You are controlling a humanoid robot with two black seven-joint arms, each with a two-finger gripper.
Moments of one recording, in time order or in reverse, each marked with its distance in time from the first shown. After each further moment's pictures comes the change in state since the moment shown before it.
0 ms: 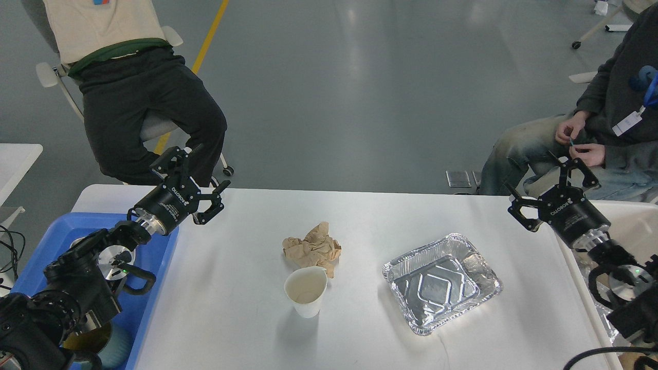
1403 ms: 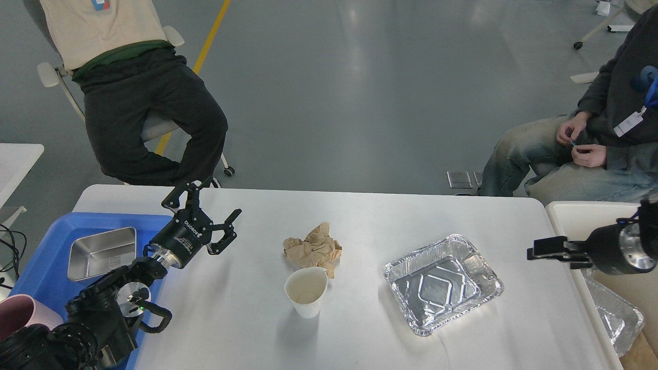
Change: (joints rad) left arm 0.114 -0.058 0.004 -0.003 0.000 -0.002 -0.088; right arm -0.051 -0.278 -0.149 0.766 -1.408 -0.086 -0.183
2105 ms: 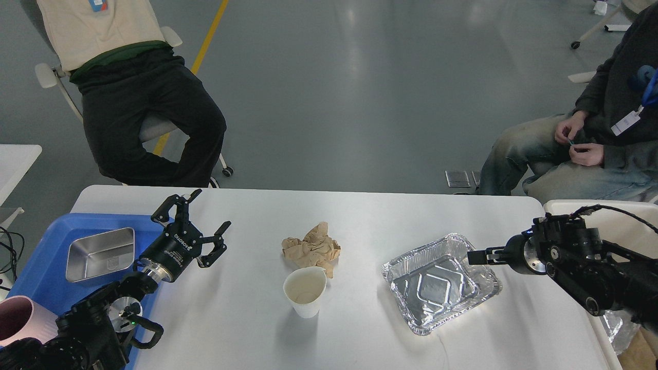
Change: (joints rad) left arm 0.045 0.015 -0.002 0.000 -0.001 0.002 -0.021; right arm 0.135 0.359 -0.265 -0.440 -0.294 -0.368 0.166
